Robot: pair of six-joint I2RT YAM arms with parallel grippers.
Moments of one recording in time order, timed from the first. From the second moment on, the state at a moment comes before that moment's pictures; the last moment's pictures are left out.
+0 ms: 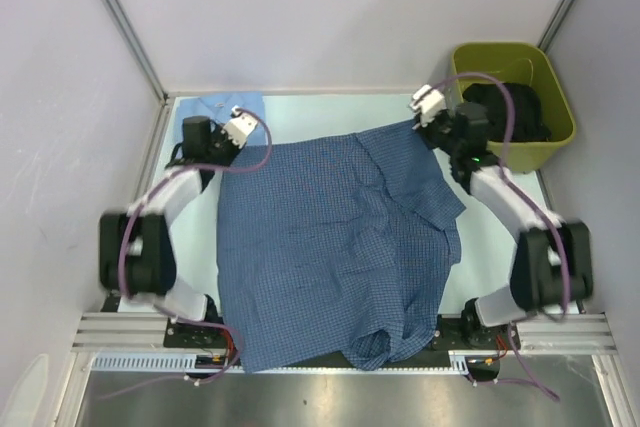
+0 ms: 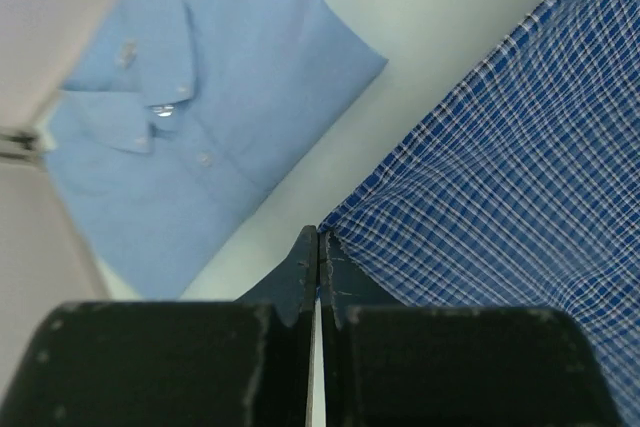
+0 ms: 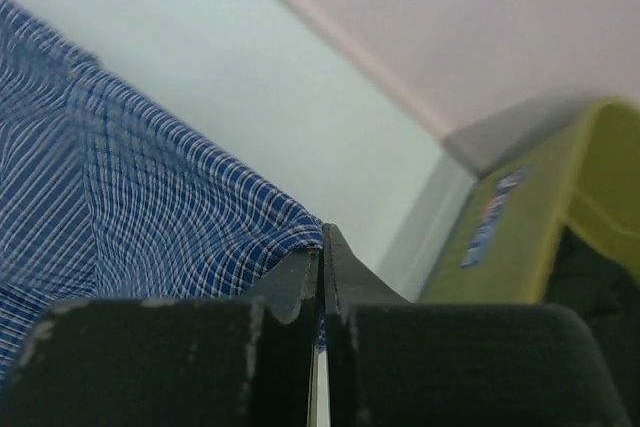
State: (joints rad) left arm -0.03 1.44 0.94 -0.05 0.27 0.67; right arm 0.16 1.40 1.02 0.16 -0.33 -0.50
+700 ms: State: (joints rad) left arm -0.02 2.17 1.74 -0.11 0.15 0.68; right arm 0.18 2.19 1.73 0.12 -0.07 -0.54
